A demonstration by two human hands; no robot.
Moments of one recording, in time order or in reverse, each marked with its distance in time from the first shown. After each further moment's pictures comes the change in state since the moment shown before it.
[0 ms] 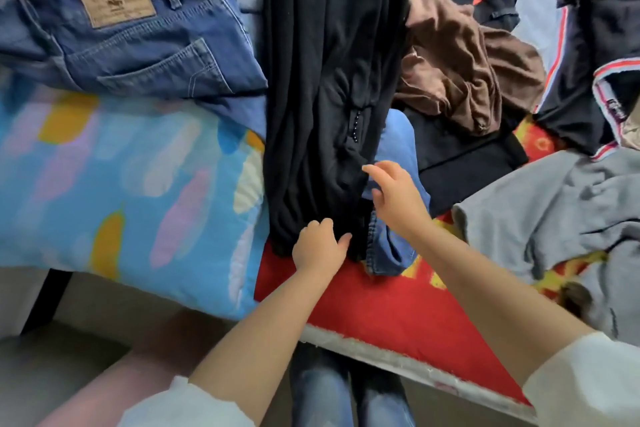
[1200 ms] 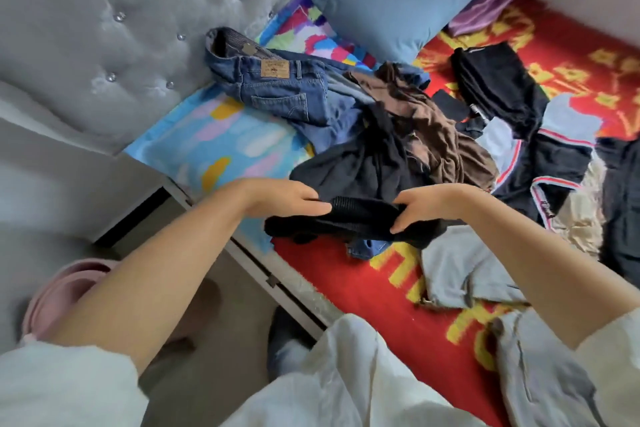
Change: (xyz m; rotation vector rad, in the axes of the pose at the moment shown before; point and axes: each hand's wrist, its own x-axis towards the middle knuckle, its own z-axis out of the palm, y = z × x) left_hand -0.271 0.024 -0.152 -0.204 -0.247 0.136; right_hand -0.154 -0.109 -0.219 -0.334 -0.863 -0.104
